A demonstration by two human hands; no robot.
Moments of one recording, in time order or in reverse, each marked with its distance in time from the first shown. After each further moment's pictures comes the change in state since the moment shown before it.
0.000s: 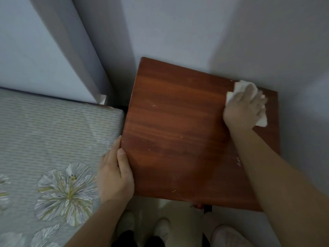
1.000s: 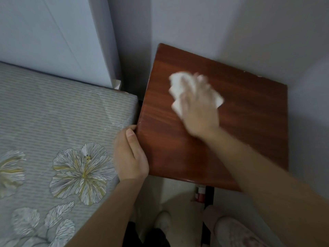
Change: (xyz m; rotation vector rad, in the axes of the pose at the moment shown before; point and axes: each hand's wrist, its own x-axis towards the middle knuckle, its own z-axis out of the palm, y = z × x) left_hand 0.002 -0.008 0.005 -0.313 0.156 -0.014; right_hand -0.100 -0.067 0.000 0.060 -0.147 -0.686
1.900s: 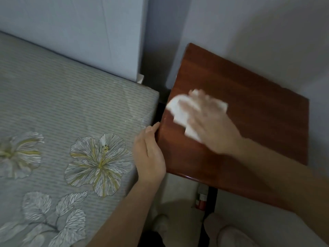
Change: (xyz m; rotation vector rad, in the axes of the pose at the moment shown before) left_hand -0.001 -0.003 -0.007 -0.374 -0.036 -0.254; right_hand -0.023 -0.014 -0.017 -0.103 -0.182 -0.553
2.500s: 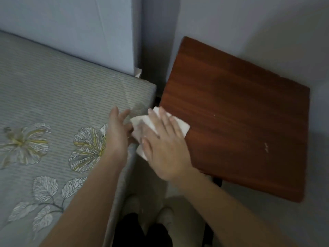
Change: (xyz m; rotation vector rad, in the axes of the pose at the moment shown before) left_hand 0.024 0.036 -0.043 -0.135 -0.153 -0.421; right_hand -0.021 -0.132 0.025 0.175 0.177 0.117
